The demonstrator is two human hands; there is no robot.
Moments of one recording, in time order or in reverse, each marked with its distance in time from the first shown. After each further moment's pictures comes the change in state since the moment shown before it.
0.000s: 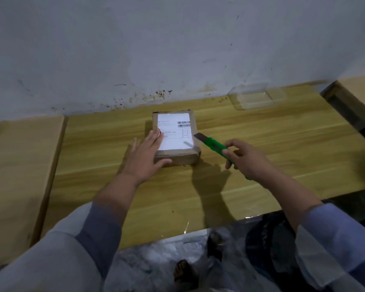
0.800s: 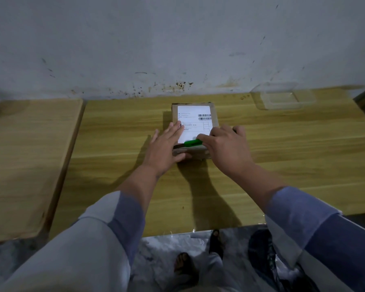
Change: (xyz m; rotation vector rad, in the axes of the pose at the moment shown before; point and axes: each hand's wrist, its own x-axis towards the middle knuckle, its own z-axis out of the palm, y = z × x) left_hand 0.009 0.005 0.008 -0.092 0.064 -0.041; right_hand 0.044 -0.036 0.064 -0.844 0.381 -0.647
